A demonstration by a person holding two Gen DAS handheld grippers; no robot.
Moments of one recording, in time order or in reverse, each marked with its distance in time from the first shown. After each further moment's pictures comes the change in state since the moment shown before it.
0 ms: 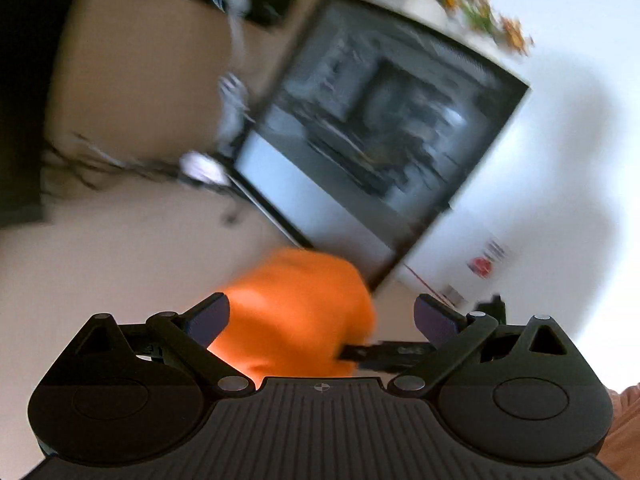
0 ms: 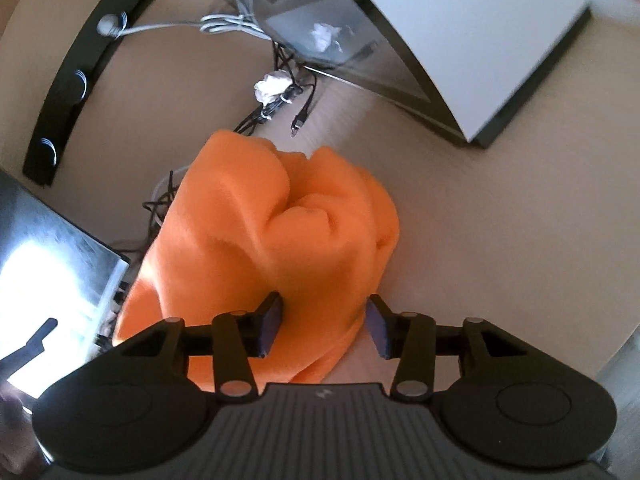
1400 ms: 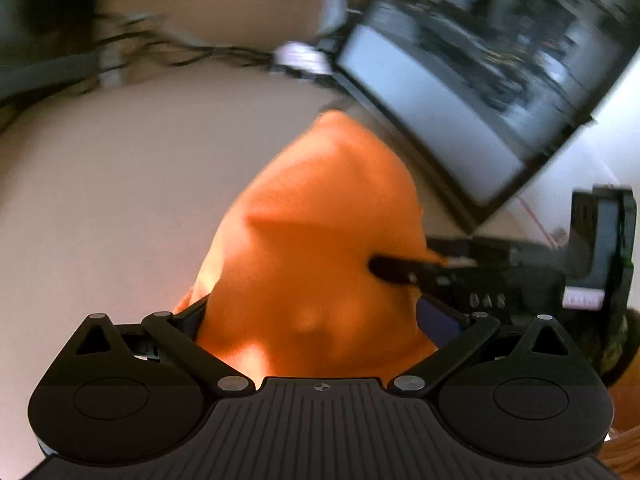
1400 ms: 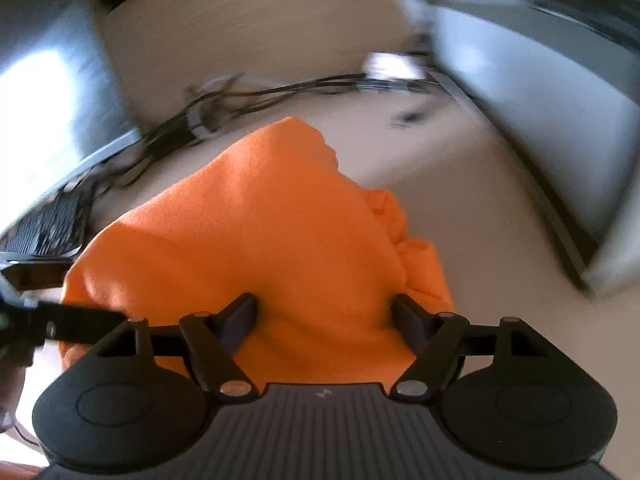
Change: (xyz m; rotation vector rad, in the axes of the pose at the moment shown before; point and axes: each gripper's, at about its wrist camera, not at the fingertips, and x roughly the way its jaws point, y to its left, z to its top) left arm 0.036 0.046 -0.045 -0.138 0.164 0.335; right arm 0.073 0.094 0.012 -0.615 0.107 -0.008
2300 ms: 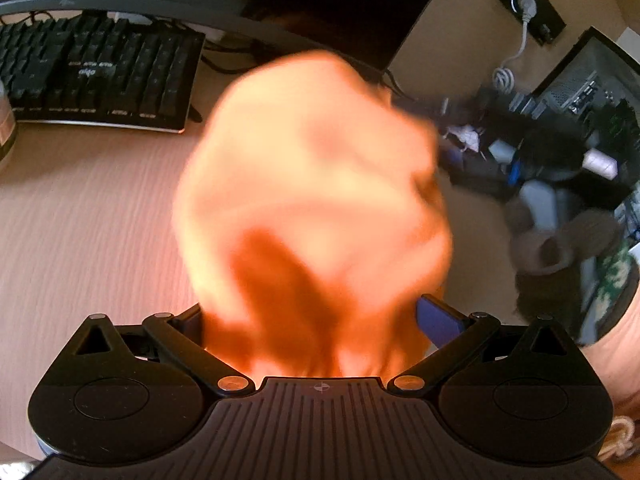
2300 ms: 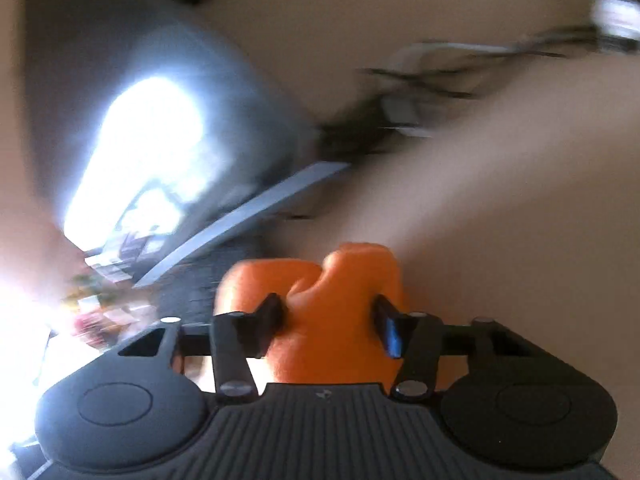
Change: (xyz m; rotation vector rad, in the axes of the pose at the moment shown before) left arm -0.105 0.073 -0.073 -0.377 -0.153 0.197; right arm 0.079 0.106 0.101 0.209 0.096 0.632
